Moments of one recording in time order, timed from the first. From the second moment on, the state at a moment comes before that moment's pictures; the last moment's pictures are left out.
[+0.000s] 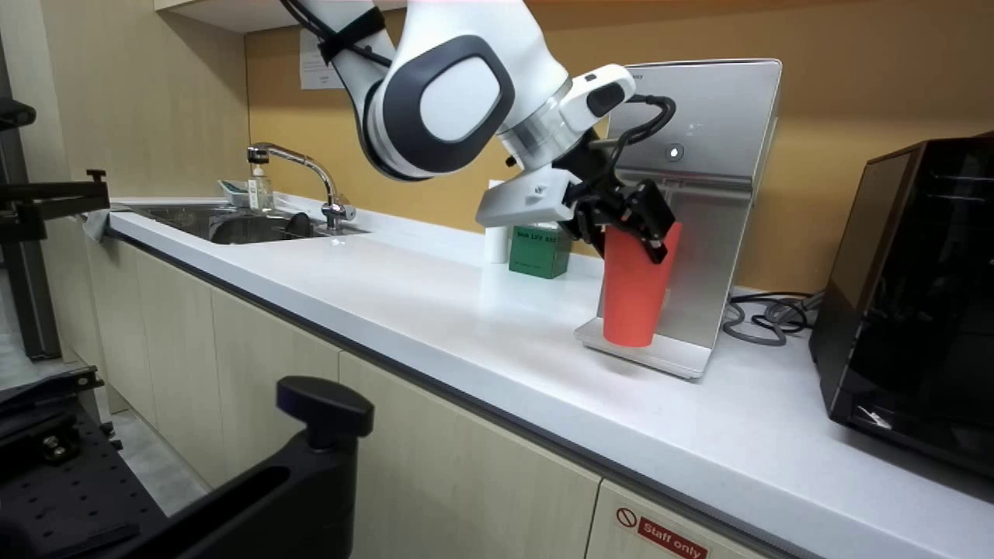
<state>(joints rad) -0.35 0.16 -0.27 -2.39 -0.08 3.38 -0.18</state>
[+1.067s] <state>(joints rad) -0.31 0.21 -0.28 -2.33 -0.08 3.34 -0.22</state>
